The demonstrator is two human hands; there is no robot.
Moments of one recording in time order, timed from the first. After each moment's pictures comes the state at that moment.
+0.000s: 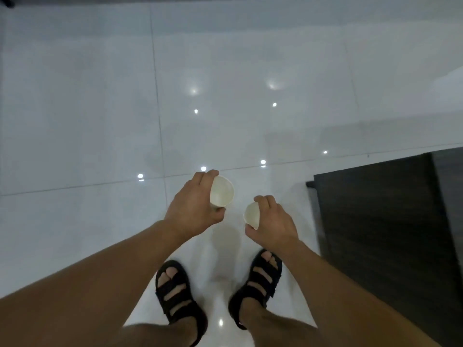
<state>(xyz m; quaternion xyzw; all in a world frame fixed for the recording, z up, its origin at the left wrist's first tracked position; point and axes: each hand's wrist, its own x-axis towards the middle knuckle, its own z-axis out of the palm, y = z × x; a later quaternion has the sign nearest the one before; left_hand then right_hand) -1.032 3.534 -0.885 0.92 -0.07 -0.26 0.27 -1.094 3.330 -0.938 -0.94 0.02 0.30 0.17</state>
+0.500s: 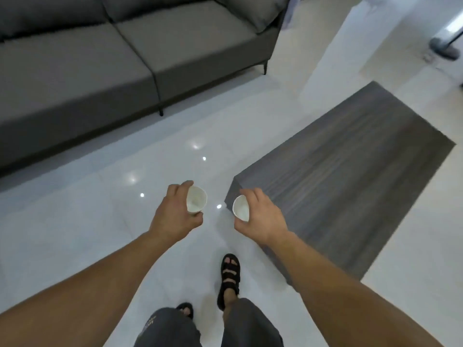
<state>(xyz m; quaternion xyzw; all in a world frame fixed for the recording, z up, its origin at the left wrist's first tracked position) -1.057 3.456 -0.482 0.90 -0.24 -0.20 0.30 -1.187 3.264 -0.478 -0.95 0.20 0.06 0.21</state>
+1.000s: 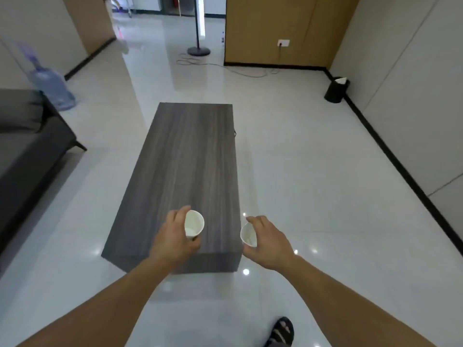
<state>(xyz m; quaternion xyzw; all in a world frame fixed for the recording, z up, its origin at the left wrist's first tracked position) -1.325 3.262 -0.353 0.72 -0.62 -0.24 0.23 -1.580 3.246 -0.367 -0.77 0.59 -0.09 0.24</state>
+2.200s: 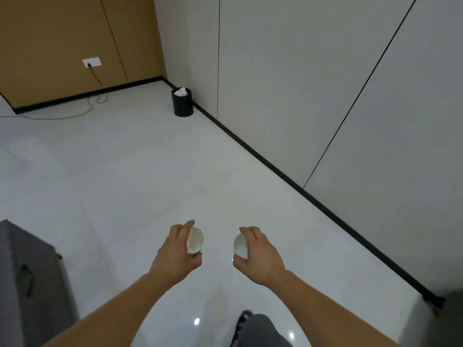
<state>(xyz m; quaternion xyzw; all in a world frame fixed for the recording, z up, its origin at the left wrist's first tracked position) -1.941 2.674 -0.370 0.45 -0.83 -0.30 0.09 -2.131 2.806 -0.370 -0.50 0.82 -0.16 0.22</state>
